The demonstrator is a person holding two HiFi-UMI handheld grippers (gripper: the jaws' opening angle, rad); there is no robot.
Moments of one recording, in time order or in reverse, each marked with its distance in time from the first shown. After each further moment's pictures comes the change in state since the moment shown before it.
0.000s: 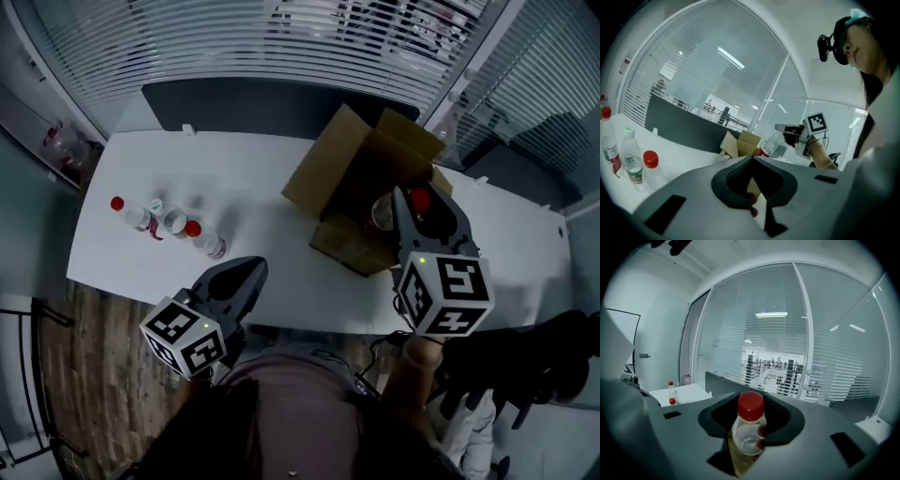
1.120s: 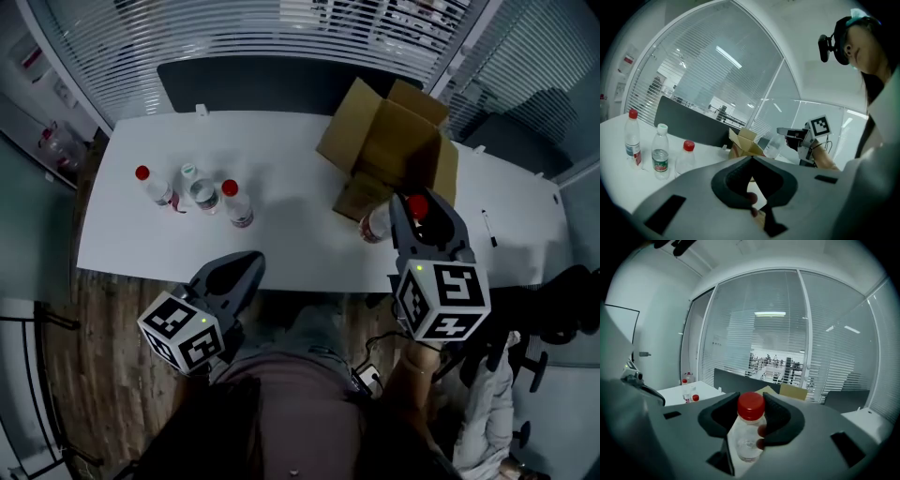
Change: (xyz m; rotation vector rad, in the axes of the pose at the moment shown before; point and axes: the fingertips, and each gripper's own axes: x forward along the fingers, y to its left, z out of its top) left arm -0.111 0.013 -0.029 0.008 0.029 -0.063; right arm -0.078 0.104 -0.024 0.010 0.033 -0.059
